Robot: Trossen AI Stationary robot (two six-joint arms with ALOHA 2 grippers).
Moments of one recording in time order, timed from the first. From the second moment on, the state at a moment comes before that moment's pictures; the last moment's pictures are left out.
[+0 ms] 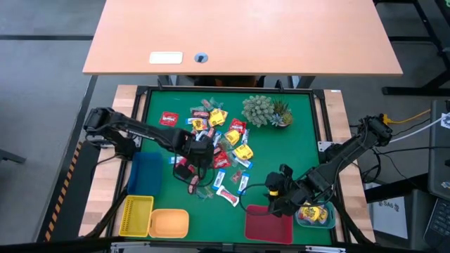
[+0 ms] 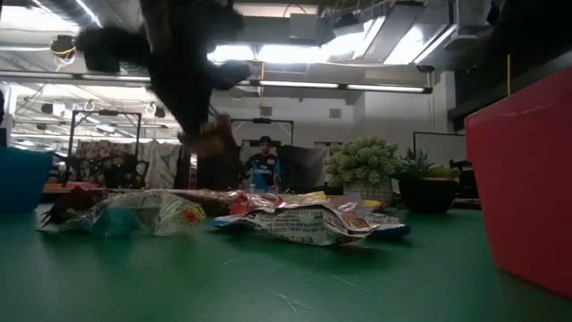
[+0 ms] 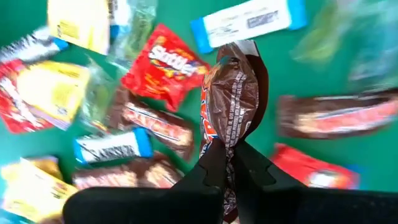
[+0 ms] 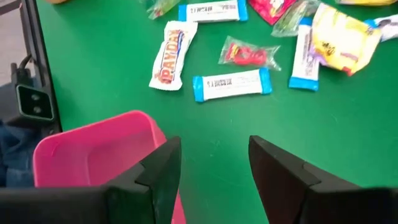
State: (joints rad) left arm -0.13 1.60 1.19 -0.85 -0.06 0.44; right arm 0.68 1.52 1.20 -0.81 0.39 0.99
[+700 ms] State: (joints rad) left arm -0.25 1.60 1.30 -1.57 0.18 -0.10; right arm 0.69 1.52 1.20 -0.77 0.39 0.99
